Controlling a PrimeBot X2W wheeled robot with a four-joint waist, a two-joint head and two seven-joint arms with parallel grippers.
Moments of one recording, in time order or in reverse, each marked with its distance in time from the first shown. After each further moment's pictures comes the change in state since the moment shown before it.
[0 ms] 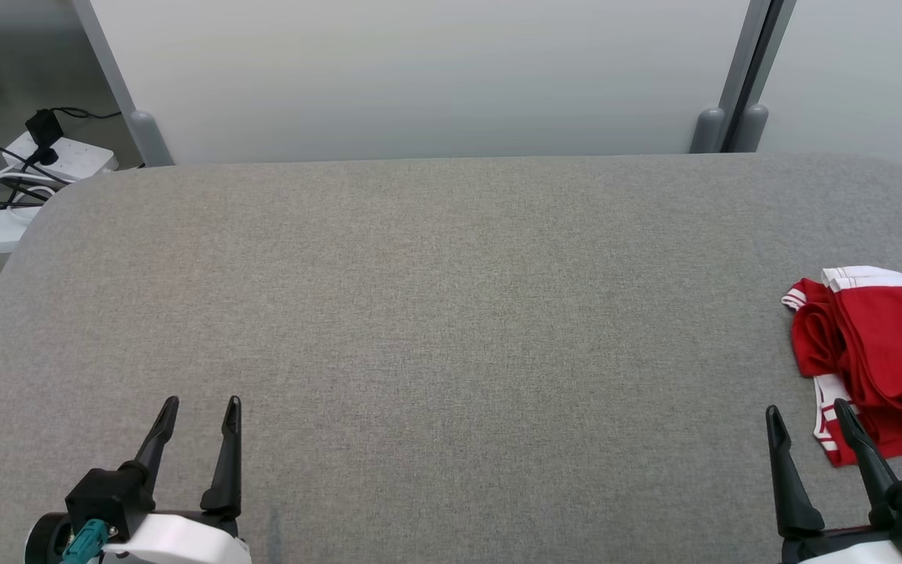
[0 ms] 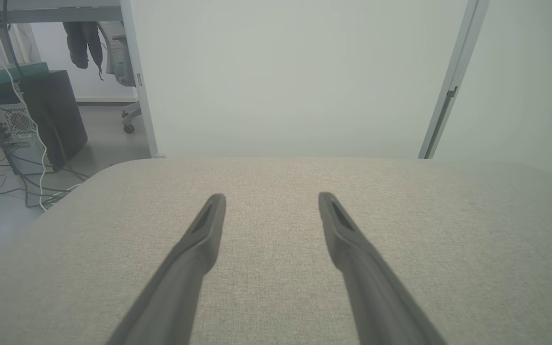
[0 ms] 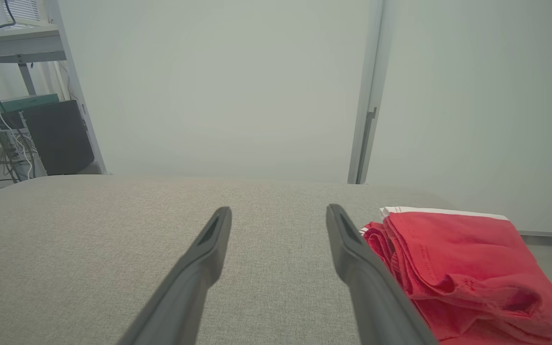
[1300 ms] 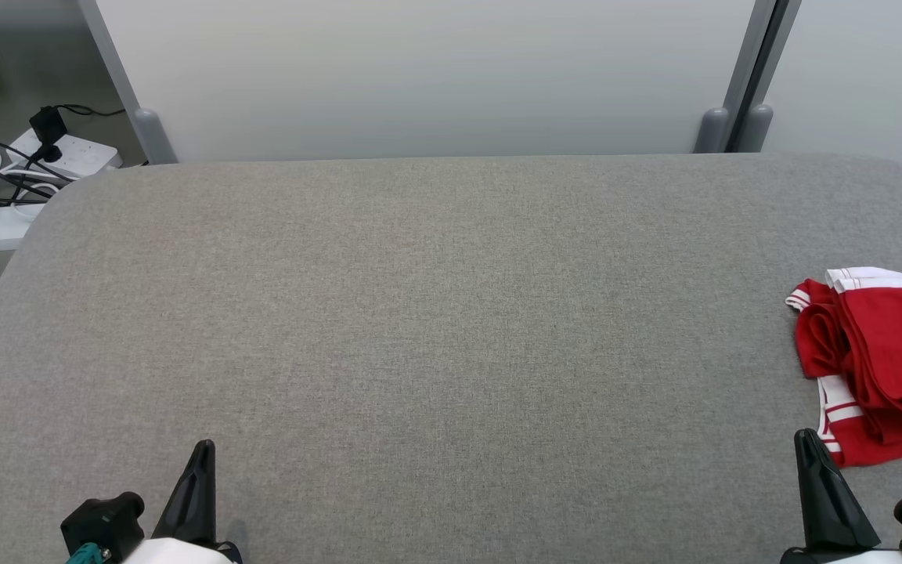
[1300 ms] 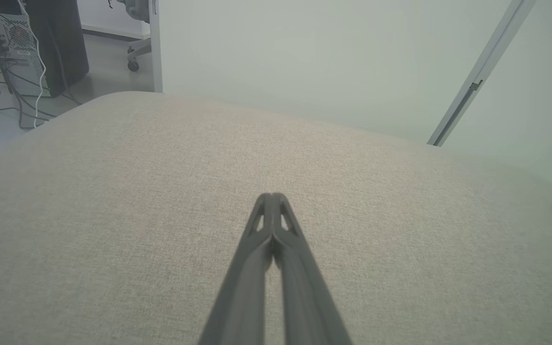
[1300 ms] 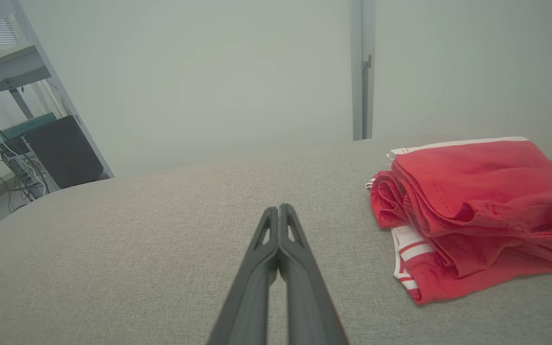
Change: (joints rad) left arm 0.040 -0.016 -0.009 0.058 -0.137 0.008 0.037; right arm 0.010 0.008 0.002 0.074 0.163 0.000 0.014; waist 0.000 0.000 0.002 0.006
